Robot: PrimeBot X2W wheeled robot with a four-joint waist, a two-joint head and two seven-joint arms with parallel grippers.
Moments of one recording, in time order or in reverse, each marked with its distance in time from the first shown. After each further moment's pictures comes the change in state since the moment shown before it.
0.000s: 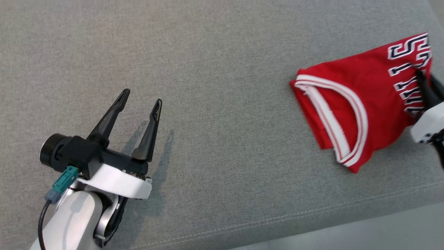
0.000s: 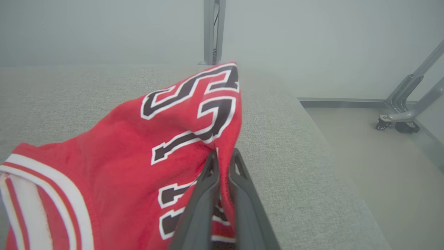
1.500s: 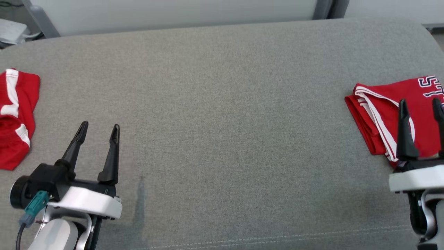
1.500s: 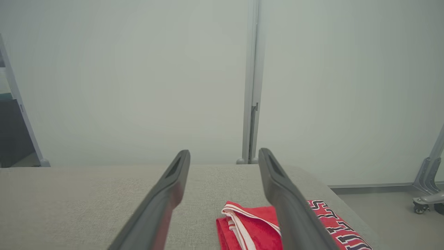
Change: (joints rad) left arm 0.131 0.035 0.098 0.054 -0.063 0.082 -0.032; right arm 0.409 0.272 -0.403 -0.548 -0.362 0.000 -0.114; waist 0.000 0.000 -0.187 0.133
